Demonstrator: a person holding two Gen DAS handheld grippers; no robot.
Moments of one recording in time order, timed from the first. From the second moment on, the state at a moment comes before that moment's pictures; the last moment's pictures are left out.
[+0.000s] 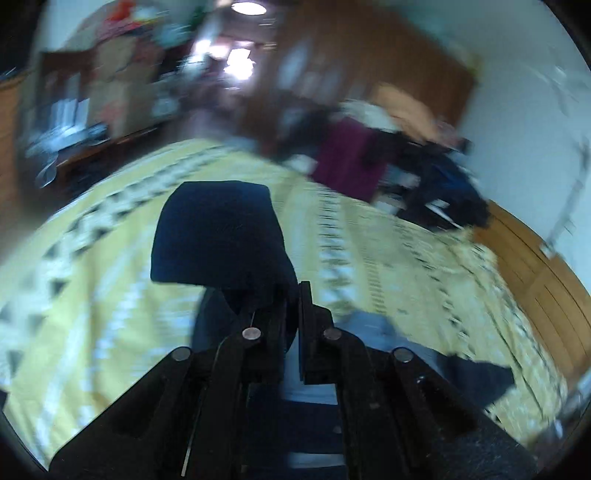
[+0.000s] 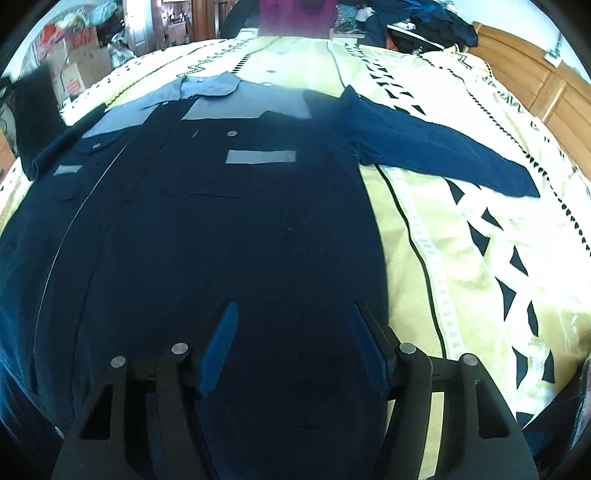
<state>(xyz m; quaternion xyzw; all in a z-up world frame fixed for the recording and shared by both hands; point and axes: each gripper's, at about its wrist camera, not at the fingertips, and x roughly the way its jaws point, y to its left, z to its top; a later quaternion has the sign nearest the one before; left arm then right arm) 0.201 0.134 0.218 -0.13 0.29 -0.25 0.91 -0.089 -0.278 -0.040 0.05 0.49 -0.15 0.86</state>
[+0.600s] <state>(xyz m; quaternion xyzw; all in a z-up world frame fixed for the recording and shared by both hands) 0.114 -0.079 0.092 -0.03 0.46 -0.41 0.79 -0.115 -0.321 -0.024 0.11 0.45 -0.09 0.88</state>
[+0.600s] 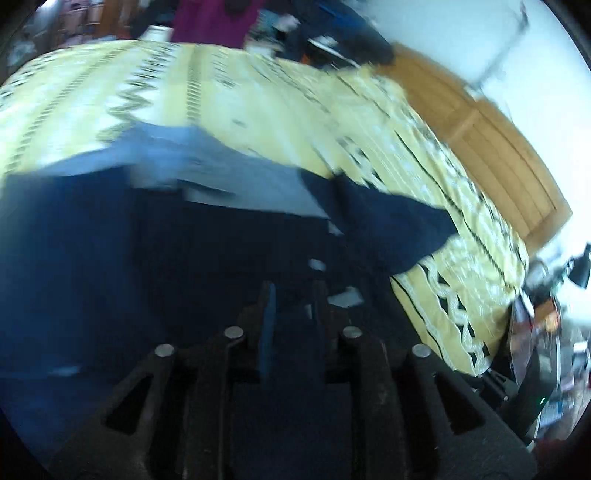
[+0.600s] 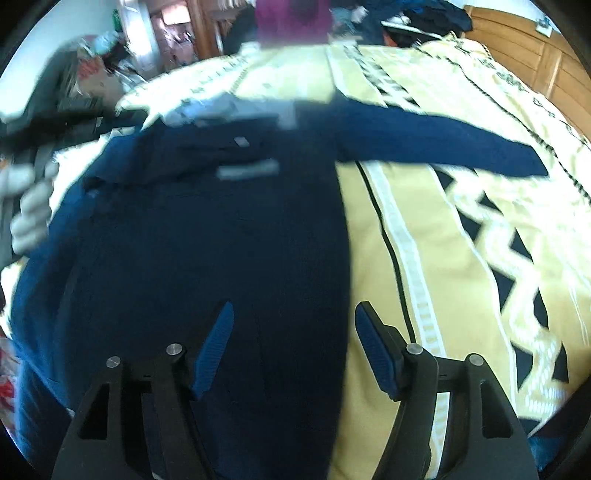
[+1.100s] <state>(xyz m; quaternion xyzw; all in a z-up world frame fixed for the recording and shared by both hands) 0.208 0.052 0.004 -0.06 0.53 -0.19 0.82 -0.026 -0.485 0.008 0.15 0.42 -0.19 0.87</state>
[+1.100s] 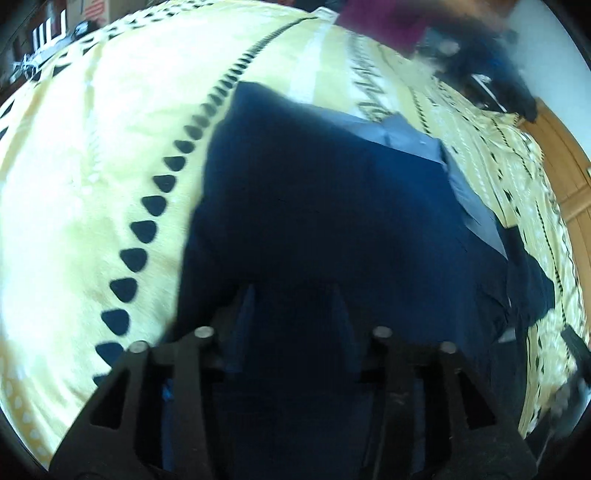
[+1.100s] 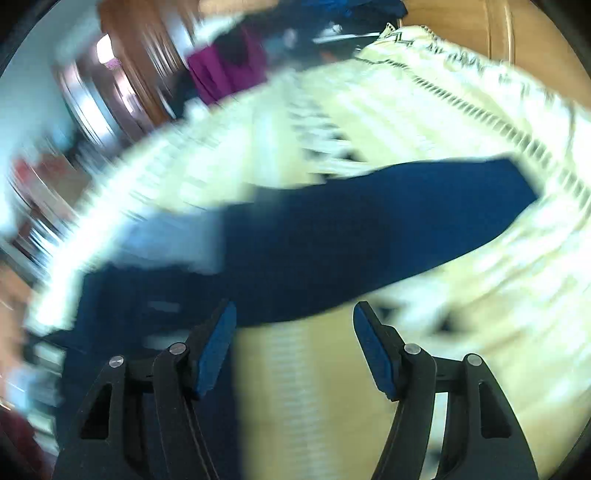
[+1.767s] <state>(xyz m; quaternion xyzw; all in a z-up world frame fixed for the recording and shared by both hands) 0.107 0.053 0.101 -0.07 0.44 -0.26 0.86 -0.124 -0.340 0.175 0.15 0.21 -0.09 0.96</state>
